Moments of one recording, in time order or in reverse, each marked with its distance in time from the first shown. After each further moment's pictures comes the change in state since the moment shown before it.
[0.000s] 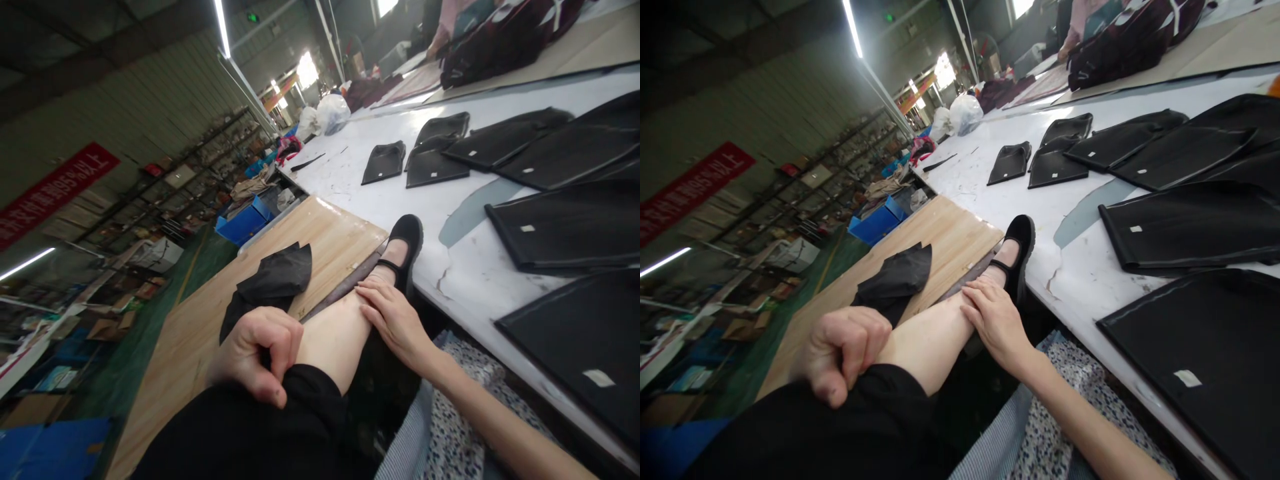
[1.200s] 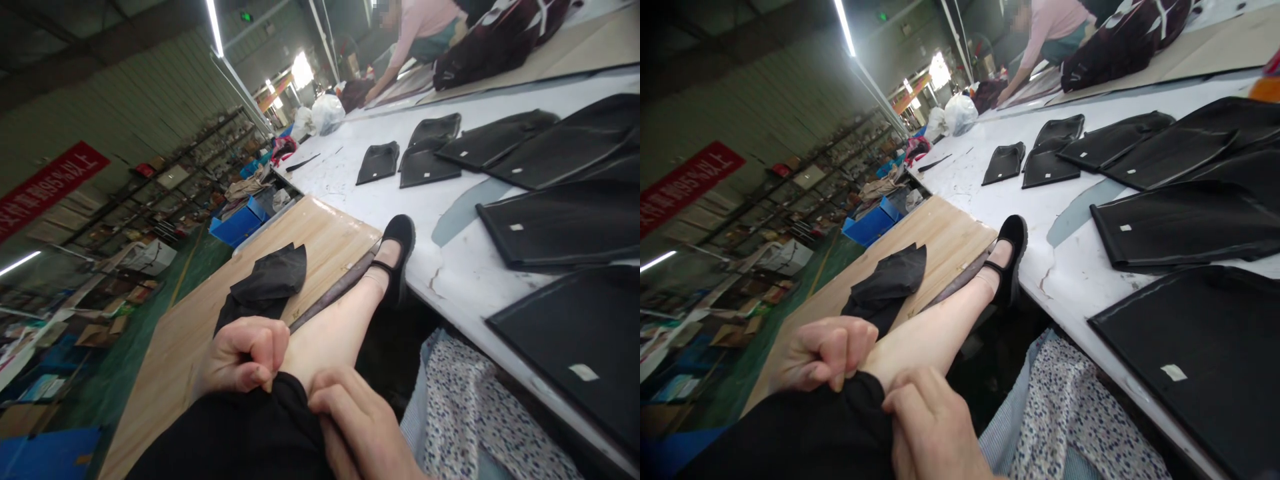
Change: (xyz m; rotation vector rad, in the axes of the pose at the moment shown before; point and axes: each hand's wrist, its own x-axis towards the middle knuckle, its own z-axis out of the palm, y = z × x) left_hand 0.003 0.013 0.013 0.074 0.145 0.004; right_hand -0.044 -0.122 -0.010 0.575 -0.047 -0.010
